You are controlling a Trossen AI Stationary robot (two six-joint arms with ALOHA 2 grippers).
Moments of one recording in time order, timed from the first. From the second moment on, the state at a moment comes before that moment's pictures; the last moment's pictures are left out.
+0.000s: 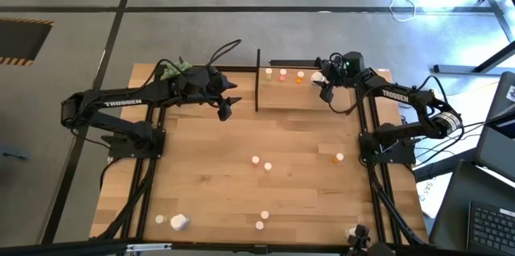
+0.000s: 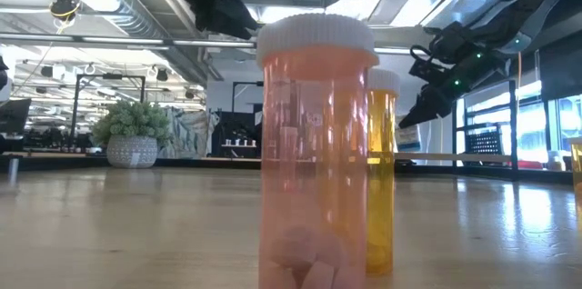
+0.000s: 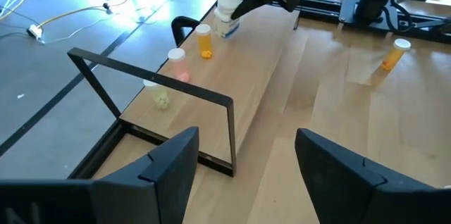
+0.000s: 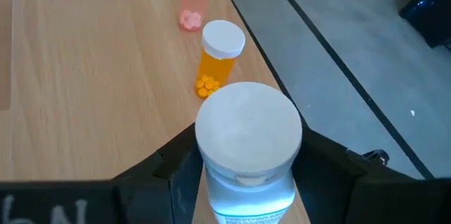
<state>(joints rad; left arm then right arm) 0.29 1.16 0.93 -0.16 -0.16 -0.02 -1.01 1.29 0.57 0.08 -0.35 -0.55</state>
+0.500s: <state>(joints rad) 0.29 1.16 0.93 -0.16 -0.16 -0.10 -1.01 1.29 0.57 0.08 -0.31 -0.56</state>
